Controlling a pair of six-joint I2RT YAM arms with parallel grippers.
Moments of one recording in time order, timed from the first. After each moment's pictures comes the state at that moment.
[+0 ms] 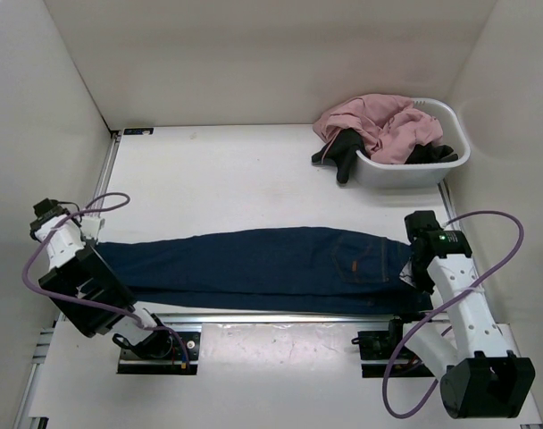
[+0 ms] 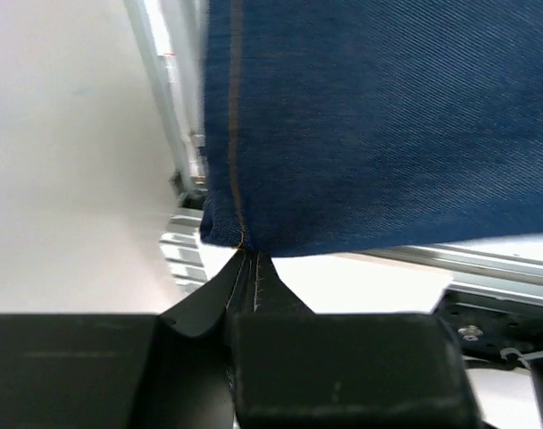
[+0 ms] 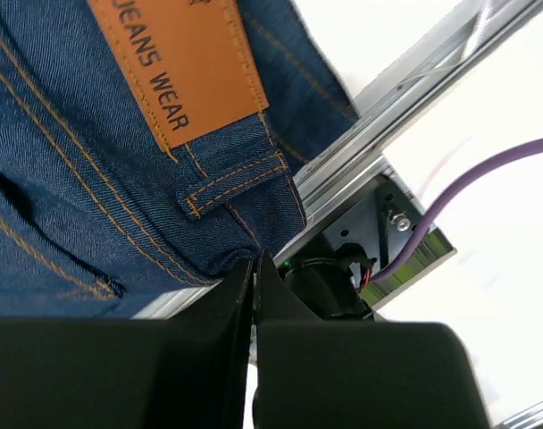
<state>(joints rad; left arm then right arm) 0.73 1.45 1.02 -0.93 -0.17 0.82 0.07 0.92 0.79 -1.32 0.33 0.69</state>
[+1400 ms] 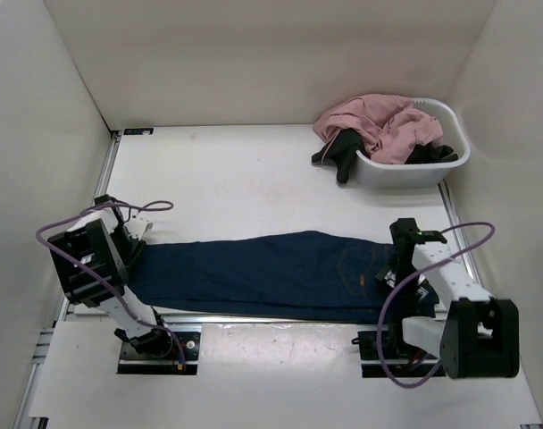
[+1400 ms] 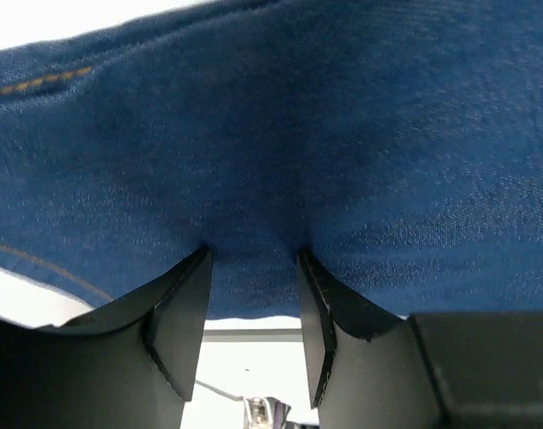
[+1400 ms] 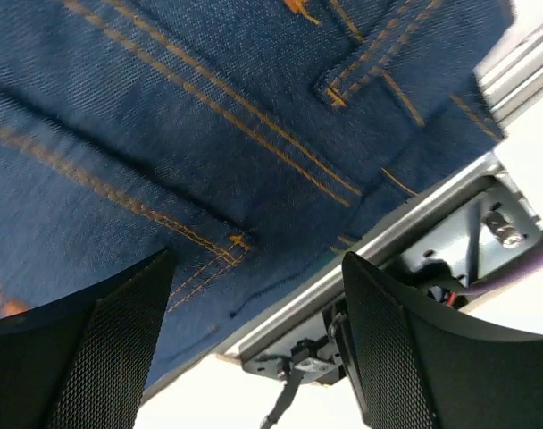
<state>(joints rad) 0.42 1.64 0.90 -0.80 -0.13 0.77 0.08 1.10 0.61 -1.09 0.23 0.83</state>
